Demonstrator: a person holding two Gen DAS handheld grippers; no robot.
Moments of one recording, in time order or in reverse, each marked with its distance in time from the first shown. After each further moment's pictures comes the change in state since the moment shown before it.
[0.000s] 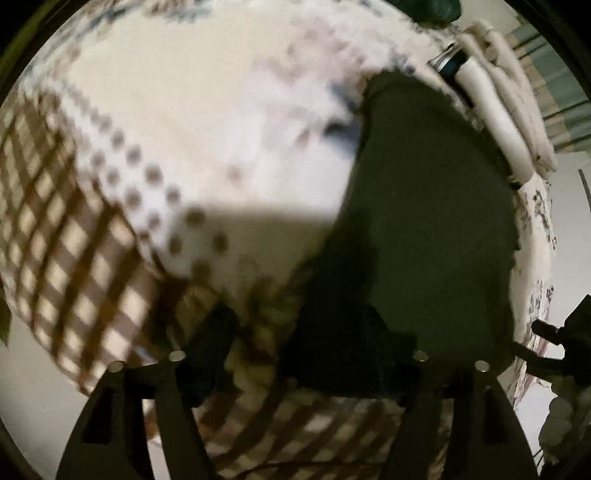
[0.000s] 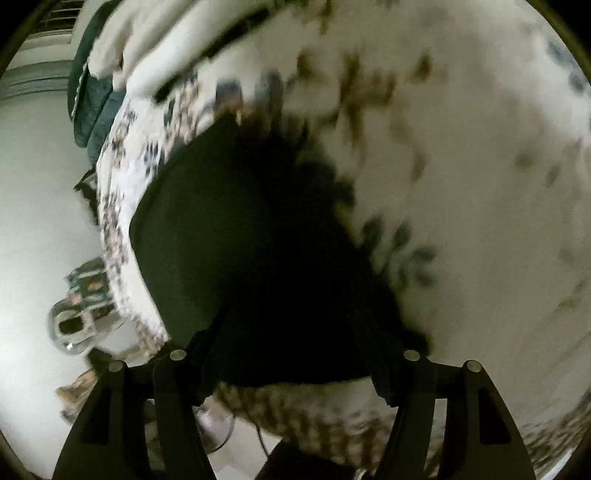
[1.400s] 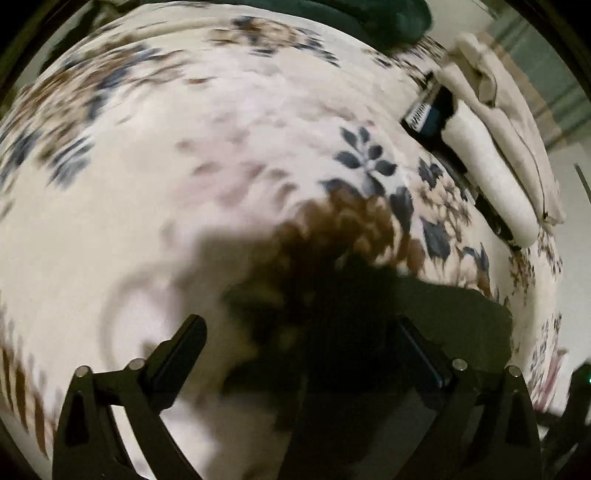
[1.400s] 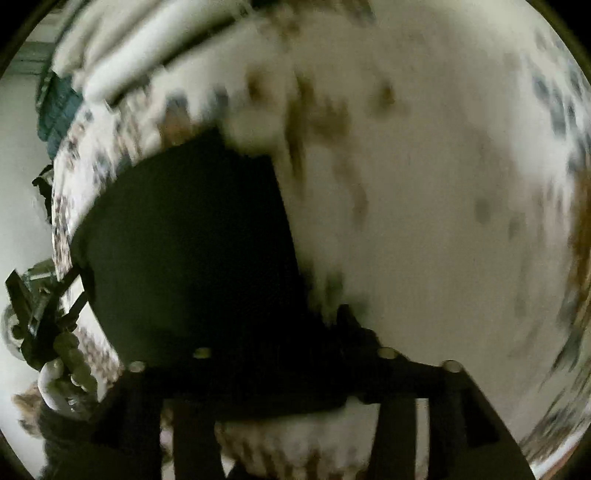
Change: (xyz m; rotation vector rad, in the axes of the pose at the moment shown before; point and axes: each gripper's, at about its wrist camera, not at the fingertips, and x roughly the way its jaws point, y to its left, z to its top) left arm 0.027 -0.080 0.153 0.156 -0.135 0.032; right arm -0.033 0.002 0.055 -0.104 -0.150 -0.217
